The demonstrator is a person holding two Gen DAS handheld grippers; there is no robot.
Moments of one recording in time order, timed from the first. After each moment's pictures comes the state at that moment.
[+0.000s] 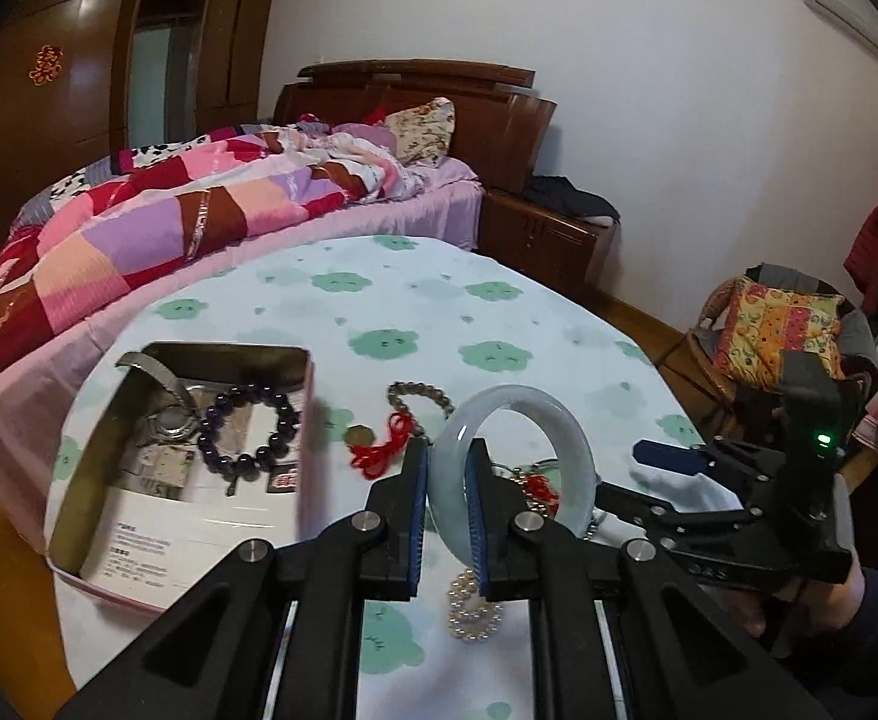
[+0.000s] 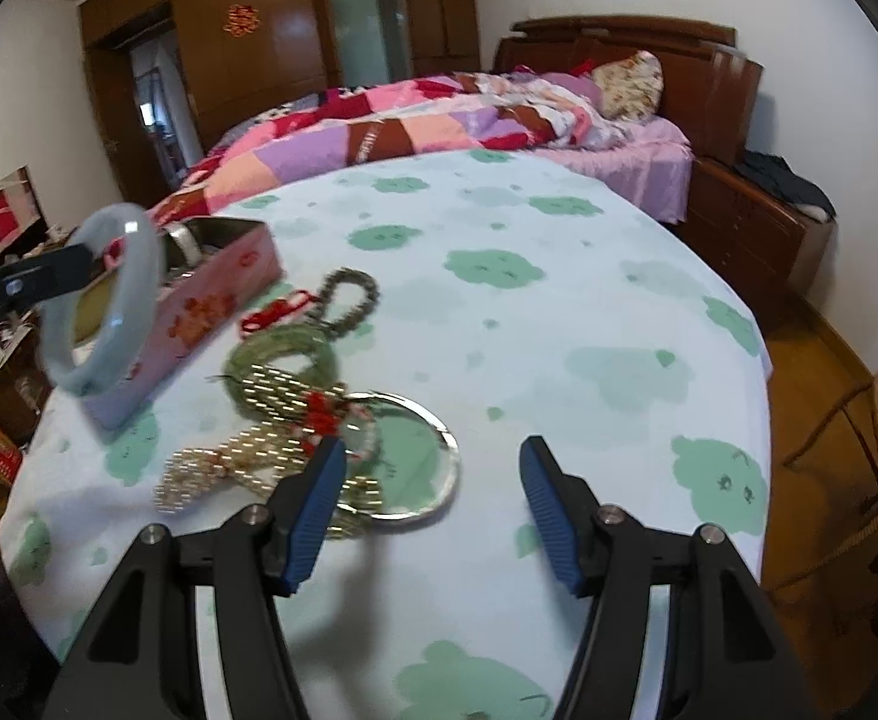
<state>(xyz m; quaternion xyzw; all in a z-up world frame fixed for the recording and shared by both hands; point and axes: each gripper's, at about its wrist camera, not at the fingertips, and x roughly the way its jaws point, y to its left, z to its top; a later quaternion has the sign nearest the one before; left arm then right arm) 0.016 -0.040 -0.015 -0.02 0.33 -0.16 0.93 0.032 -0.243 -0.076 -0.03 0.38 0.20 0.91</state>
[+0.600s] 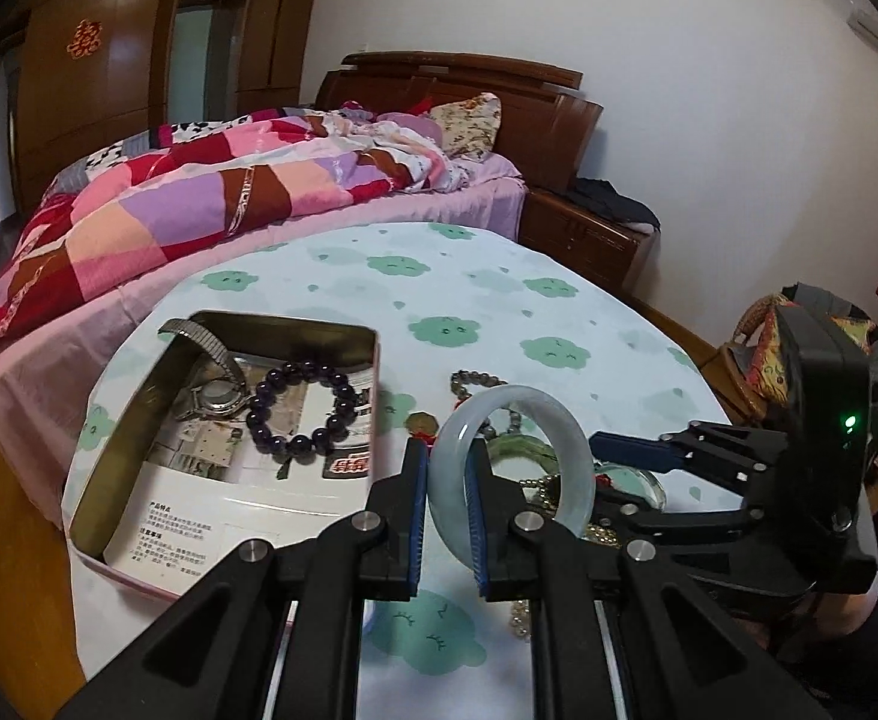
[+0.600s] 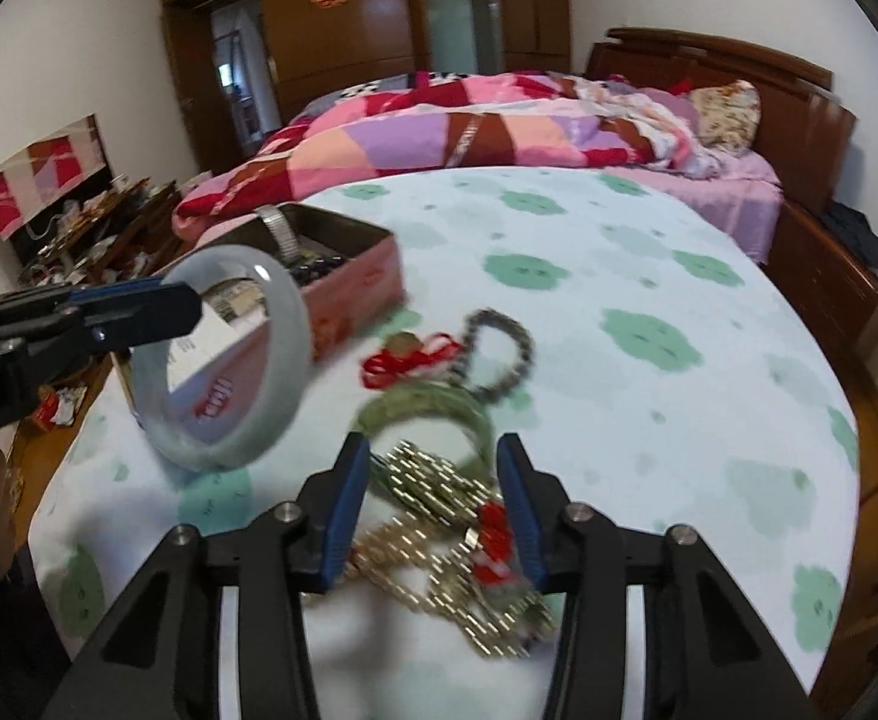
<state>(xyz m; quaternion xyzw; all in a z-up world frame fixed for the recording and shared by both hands) 0.027 -0.010 -0.029 -0.05 0.34 -0.12 0.93 0.062 -0.161 -0.069 -0.07 0.38 0.28 0.88</state>
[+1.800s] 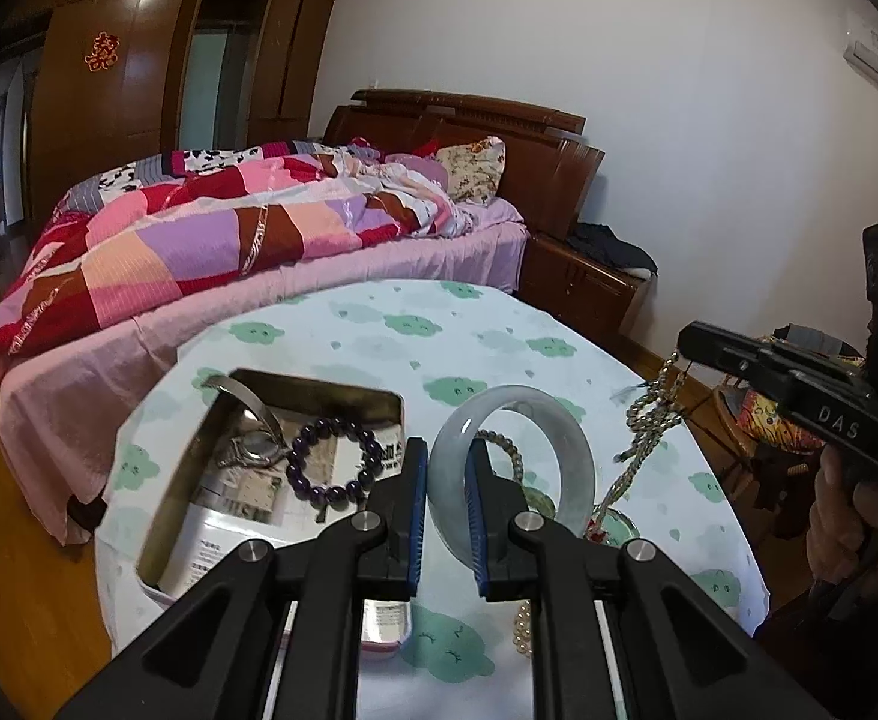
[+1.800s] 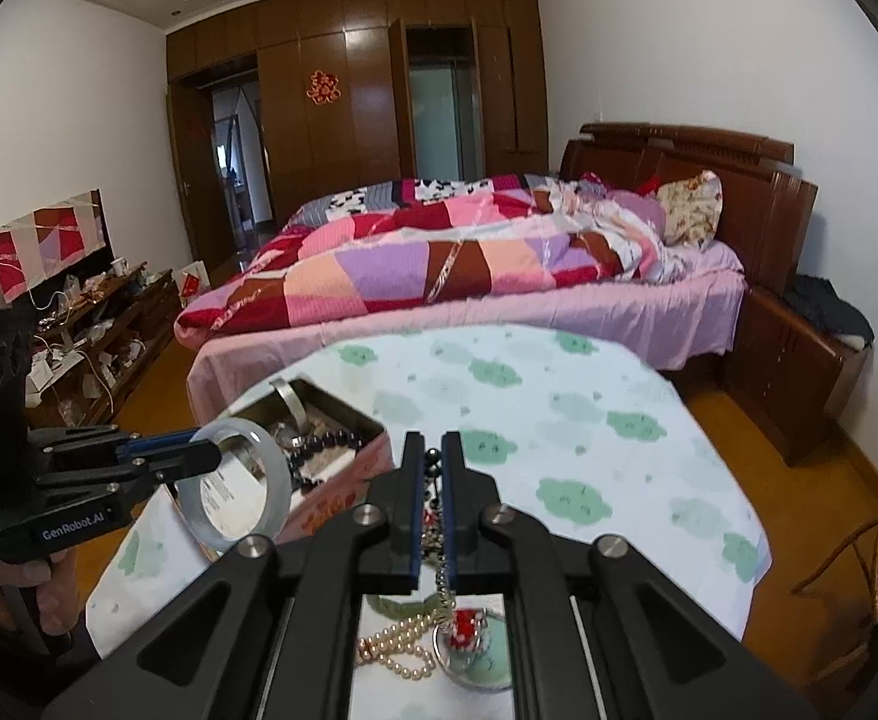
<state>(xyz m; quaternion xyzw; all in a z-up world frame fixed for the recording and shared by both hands) 0.017 0.014 0.009 -0.06 0.30 -0.12 0.94 0.055 -0.179 0.039 -0.04 0.26 0.26 0.93</state>
